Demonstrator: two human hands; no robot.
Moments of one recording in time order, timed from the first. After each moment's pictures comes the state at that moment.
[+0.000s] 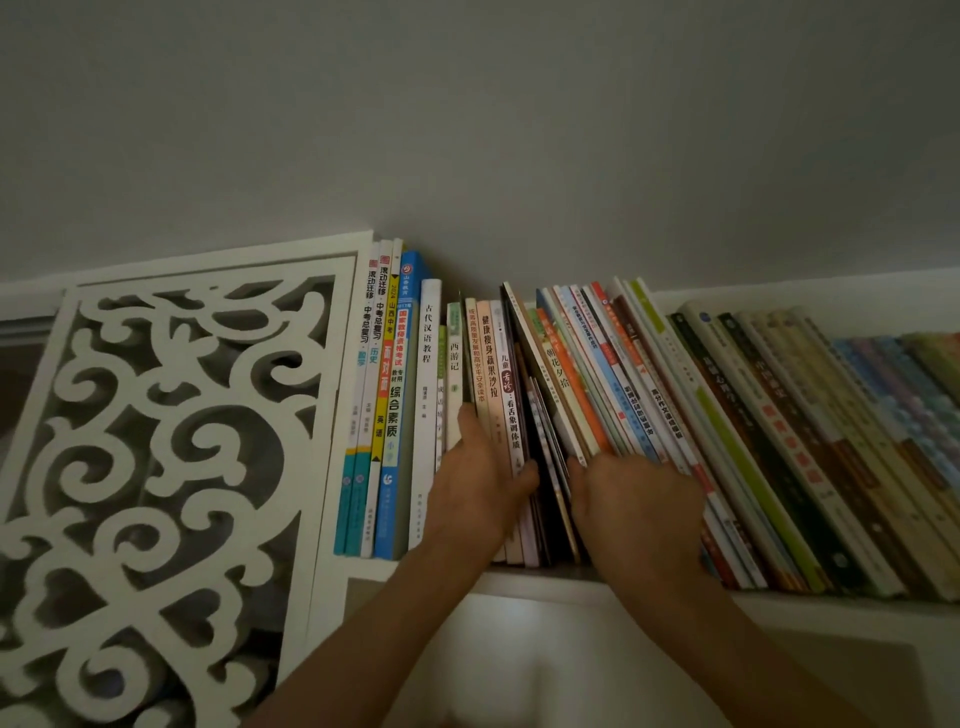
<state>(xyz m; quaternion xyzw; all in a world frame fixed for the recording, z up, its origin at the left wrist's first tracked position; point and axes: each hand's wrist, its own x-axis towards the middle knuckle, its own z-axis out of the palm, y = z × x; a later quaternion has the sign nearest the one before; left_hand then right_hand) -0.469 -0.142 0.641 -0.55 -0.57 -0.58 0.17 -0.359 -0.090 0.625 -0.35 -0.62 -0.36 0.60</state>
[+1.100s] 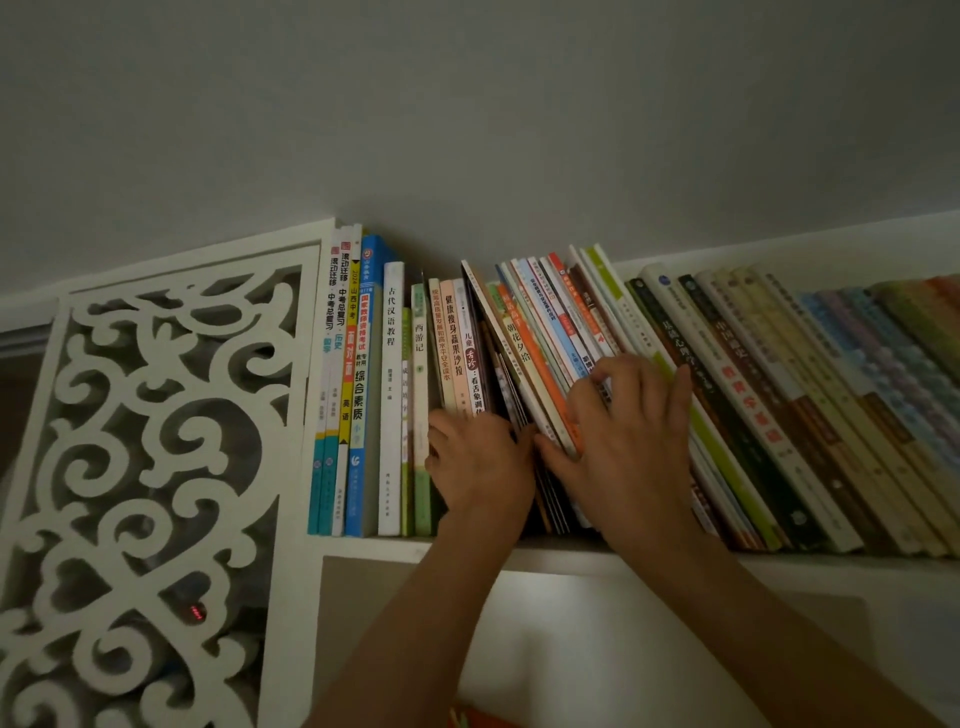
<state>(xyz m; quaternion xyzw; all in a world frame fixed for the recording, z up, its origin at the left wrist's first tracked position) -0.425 -0.121 0.643 -0.42 -0.72 -0.49 0.25 -0.328 -0.068 0.632 -0.29 -0.63 -0.37 0.61</state>
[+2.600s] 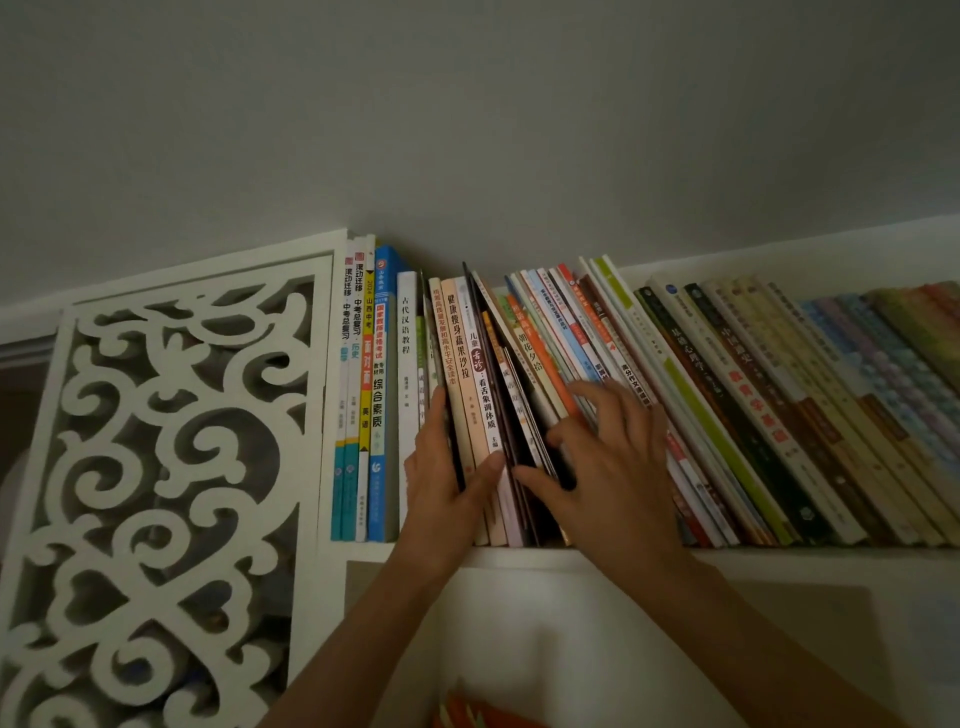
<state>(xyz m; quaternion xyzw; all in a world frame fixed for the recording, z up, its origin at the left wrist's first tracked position) -0.480 -0.148 0.607 -0.60 -0.44 -0.65 0.13 -0.347 -0.079 0.615 -0.23 -0.69 -0.27 0.63</state>
